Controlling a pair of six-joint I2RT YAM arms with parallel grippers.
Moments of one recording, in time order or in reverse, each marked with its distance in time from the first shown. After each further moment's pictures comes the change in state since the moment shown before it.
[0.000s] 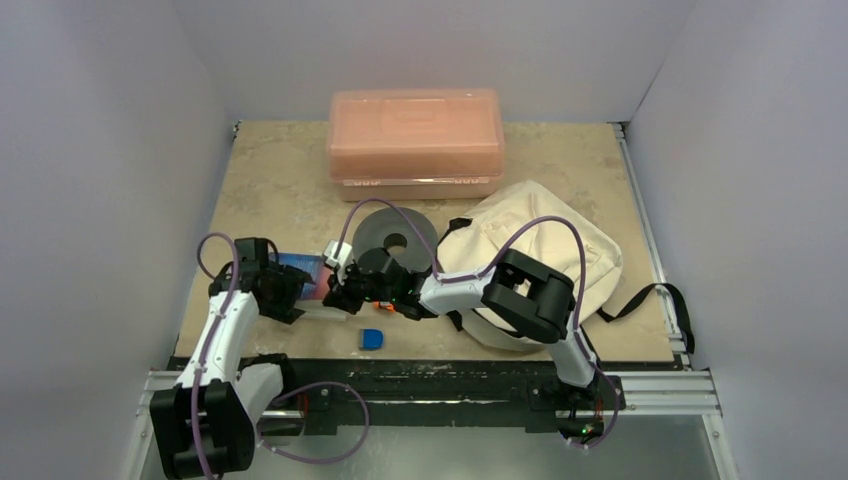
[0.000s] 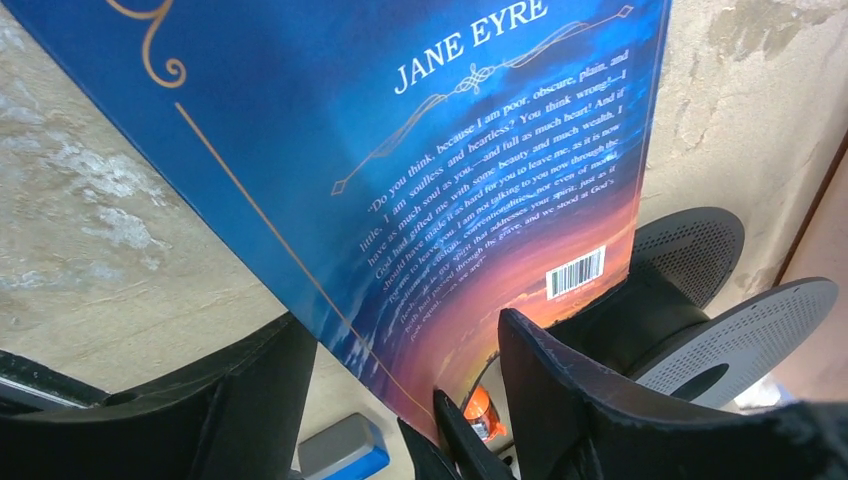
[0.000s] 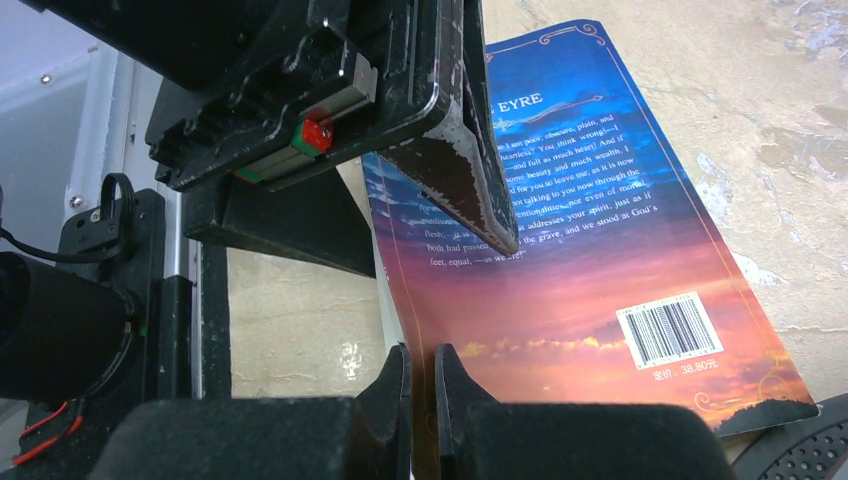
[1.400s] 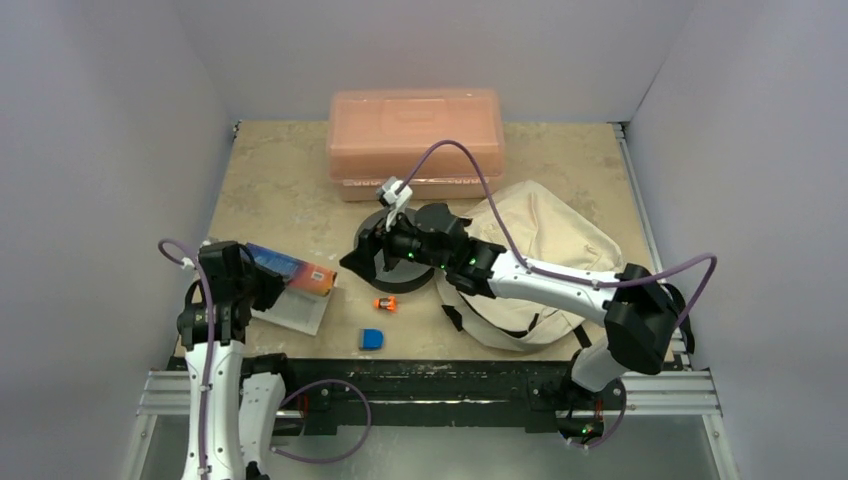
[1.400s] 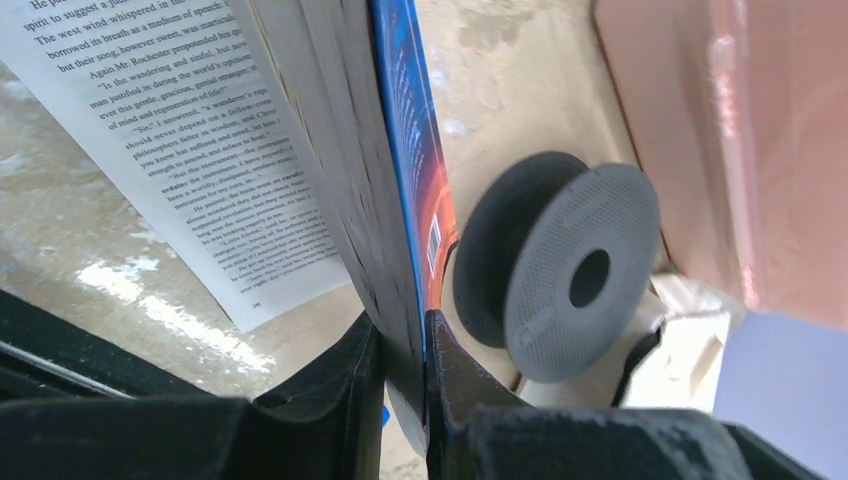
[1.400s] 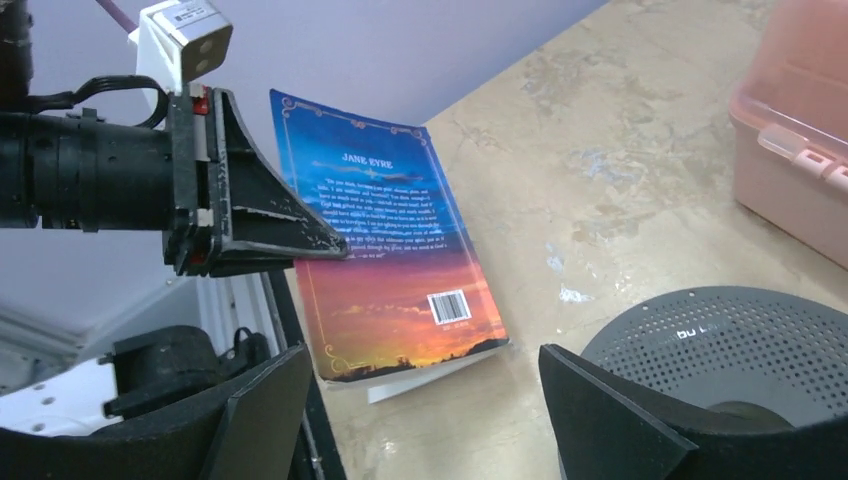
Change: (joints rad) left arm 0.034 -0.368 0.193 -0.222 -0.045 0.193; right arm -0.106 -0.506 -0.092 -0.244 0.091 0.166
